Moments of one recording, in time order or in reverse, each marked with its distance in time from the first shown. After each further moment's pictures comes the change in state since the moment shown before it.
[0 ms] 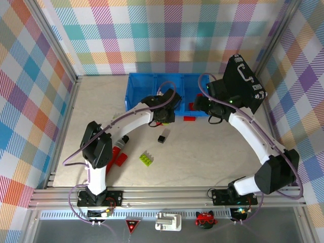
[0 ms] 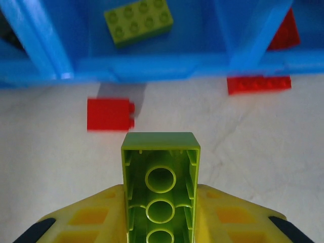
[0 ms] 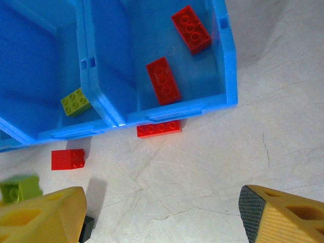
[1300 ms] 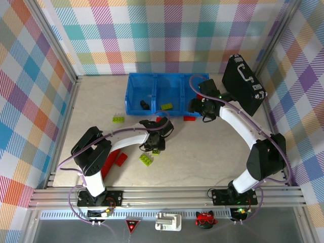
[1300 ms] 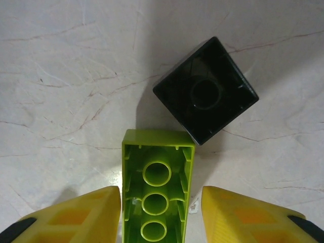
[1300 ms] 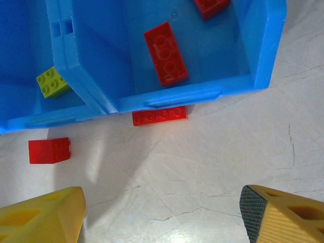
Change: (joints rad) left arm -0.085 -0.155 -0.550 0.117 0.109 -0.190; right arm 0.008 0.172 0.036 0.008 -0.053 -0.001
